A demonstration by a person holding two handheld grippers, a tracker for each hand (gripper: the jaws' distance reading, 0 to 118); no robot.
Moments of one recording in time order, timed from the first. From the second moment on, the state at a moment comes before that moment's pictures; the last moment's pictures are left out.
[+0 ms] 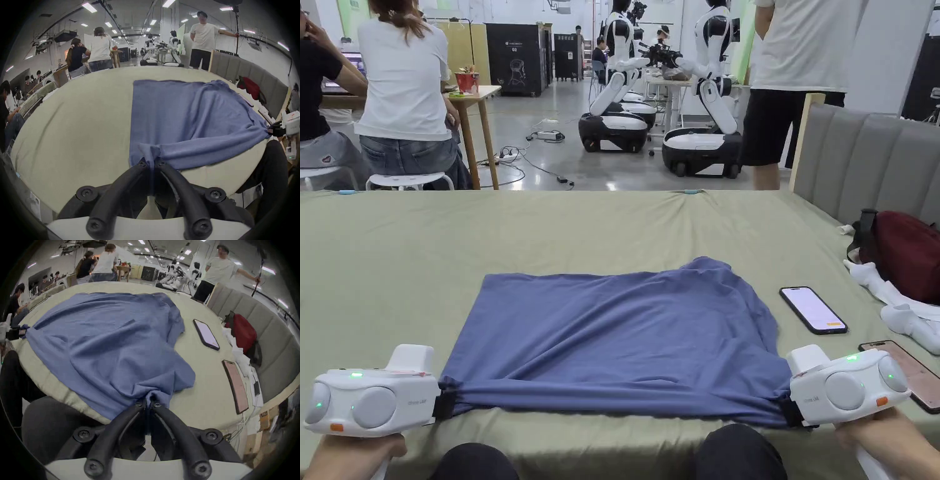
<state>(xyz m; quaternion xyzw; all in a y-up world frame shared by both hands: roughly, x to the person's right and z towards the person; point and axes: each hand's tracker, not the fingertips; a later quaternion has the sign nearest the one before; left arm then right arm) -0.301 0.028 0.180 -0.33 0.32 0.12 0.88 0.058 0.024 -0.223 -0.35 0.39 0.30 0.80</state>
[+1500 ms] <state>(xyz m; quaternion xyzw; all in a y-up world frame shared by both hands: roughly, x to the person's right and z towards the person) -0.288 0.043 0.163 -0.36 0.35 0.13 0.86 0.042 0.086 -0.174 -0.30 0.37 0.24 0.84</state>
